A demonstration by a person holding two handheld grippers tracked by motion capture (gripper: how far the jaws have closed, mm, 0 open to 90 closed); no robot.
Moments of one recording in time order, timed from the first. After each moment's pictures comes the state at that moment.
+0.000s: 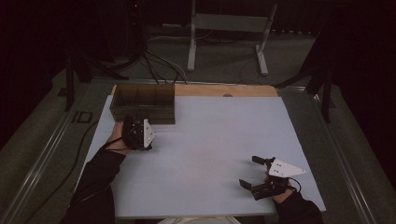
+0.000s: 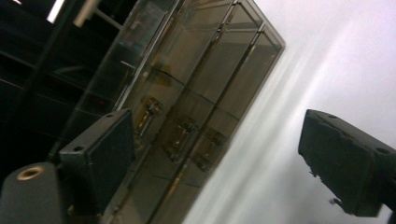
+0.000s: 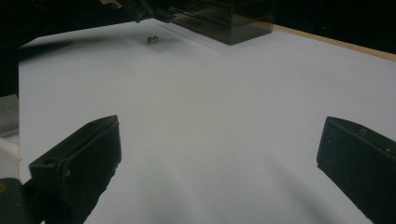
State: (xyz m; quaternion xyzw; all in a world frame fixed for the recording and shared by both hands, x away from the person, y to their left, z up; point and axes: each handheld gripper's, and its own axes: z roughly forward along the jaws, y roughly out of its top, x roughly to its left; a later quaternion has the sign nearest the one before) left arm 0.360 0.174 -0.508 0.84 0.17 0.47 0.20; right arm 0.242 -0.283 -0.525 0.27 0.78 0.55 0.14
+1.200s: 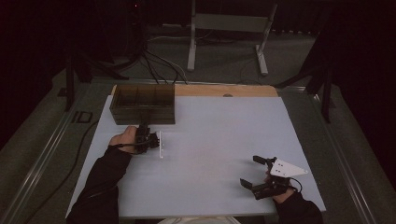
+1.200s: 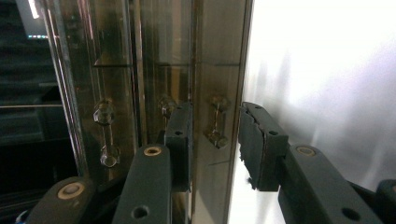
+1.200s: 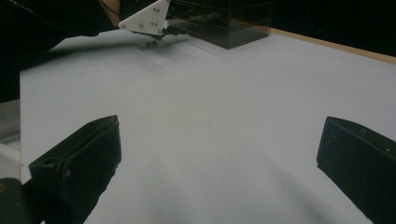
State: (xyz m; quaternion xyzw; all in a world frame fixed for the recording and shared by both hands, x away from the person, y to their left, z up) left arm 0.372 0.152 -0.558 0.84 0.02 0.55 -0.05; right arm 0.241 -0.285 -0.524 0.27 0.77 0.56 0.14
